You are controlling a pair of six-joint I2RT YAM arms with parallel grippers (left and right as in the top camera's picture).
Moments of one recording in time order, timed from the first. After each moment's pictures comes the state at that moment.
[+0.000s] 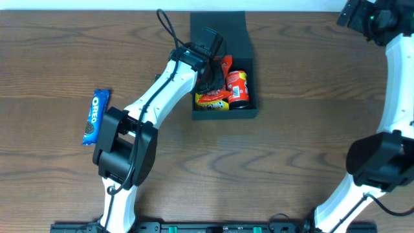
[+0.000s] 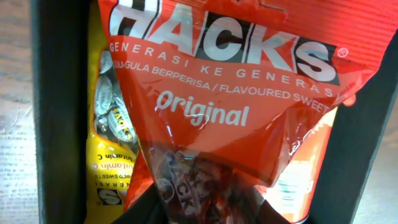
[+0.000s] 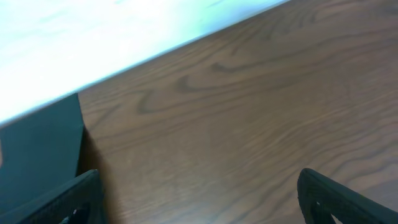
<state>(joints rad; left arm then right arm) -0.50 2.10 1.73 -0.82 0.15 -0.73 -0.24 2.01 2.15 -0.98 -0.06 0.23</state>
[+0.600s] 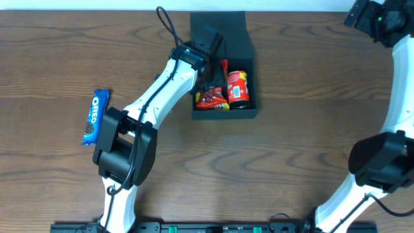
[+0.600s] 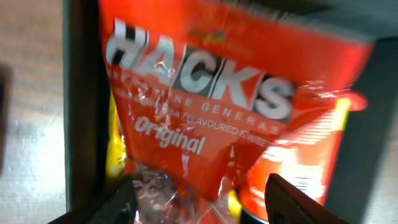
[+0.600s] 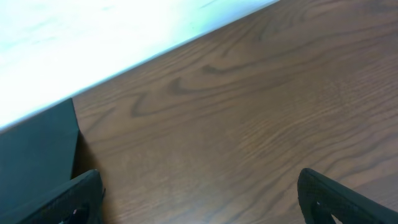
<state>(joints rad) -0.50 2.10 1.77 -0.84 0.11 -0.66 -0.27 2.01 2.15 -0.98 -0.08 0.23</state>
